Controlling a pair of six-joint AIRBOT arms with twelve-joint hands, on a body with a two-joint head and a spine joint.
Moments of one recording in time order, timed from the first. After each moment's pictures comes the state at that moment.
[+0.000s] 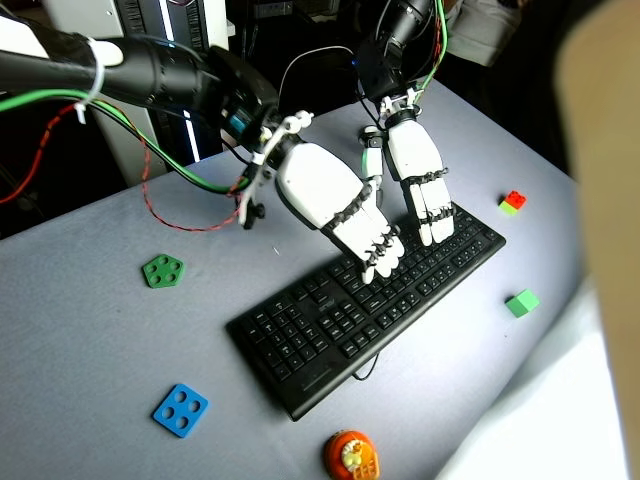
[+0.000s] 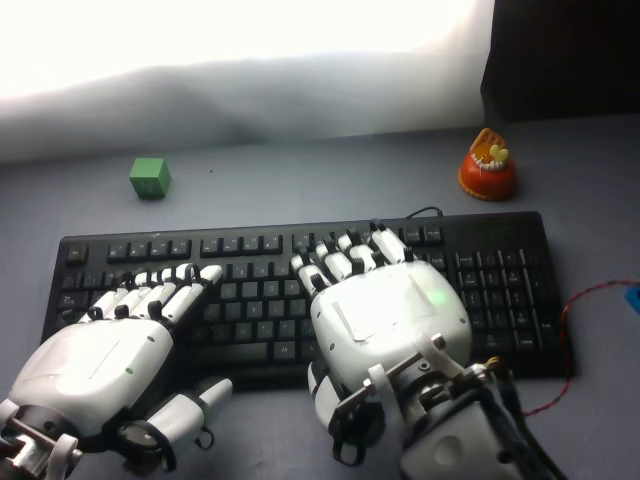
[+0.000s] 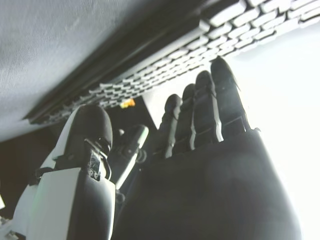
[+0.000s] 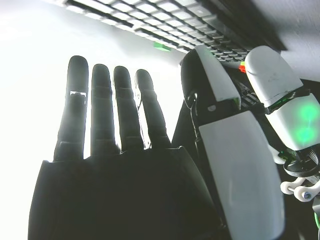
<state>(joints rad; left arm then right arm) 0.97 -1.05 0.73 -0.78 -1.15 1.34 -0.51 -1.58 0.80 1.26 1.26 -2.23</state>
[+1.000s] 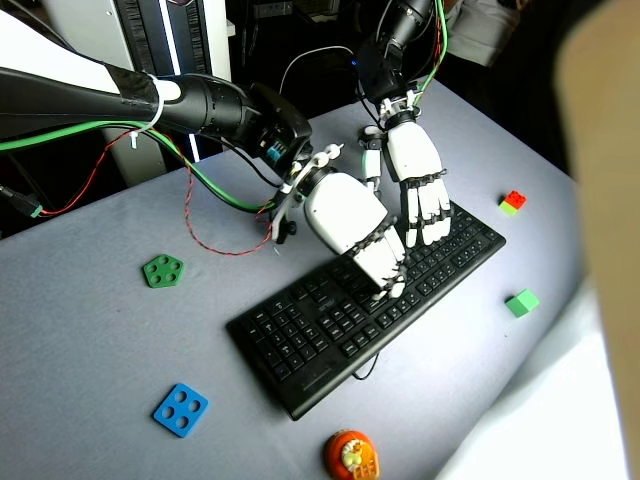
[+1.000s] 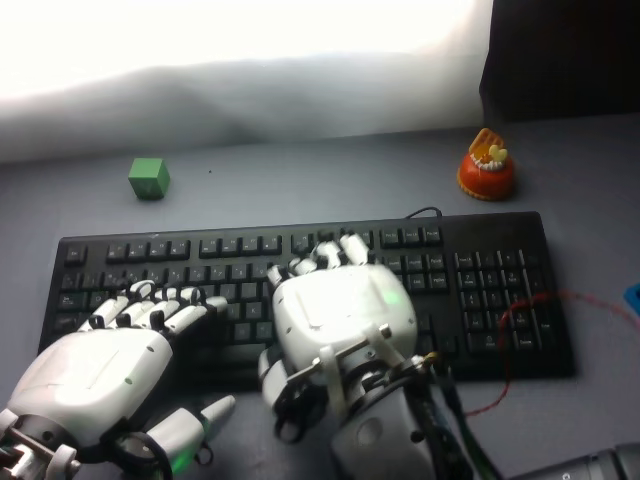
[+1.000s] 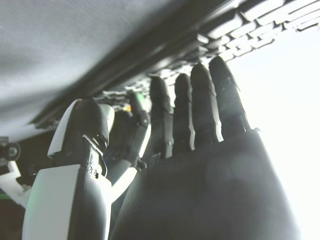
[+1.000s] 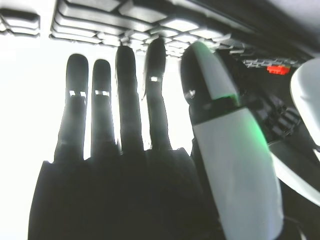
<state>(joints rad) 0.99 -1.05 0.73 -0.77 -1.14 1.34 -0.49 -1.71 0.96 1.29 1.25 -2.11</state>
